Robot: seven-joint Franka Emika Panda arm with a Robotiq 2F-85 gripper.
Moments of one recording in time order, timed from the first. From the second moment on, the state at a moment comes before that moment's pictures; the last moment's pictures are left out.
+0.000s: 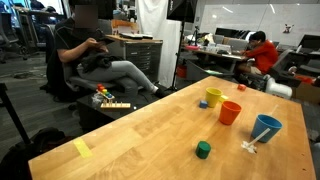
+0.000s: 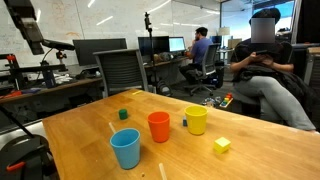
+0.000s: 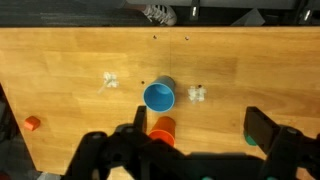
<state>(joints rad) -0.06 -0.97 0.00 -2.76 -0.23 1.91 -0.06</state>
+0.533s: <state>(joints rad) -0.07 -0.79 -0.01 -2.70 -0.21 2.11 0.04</state>
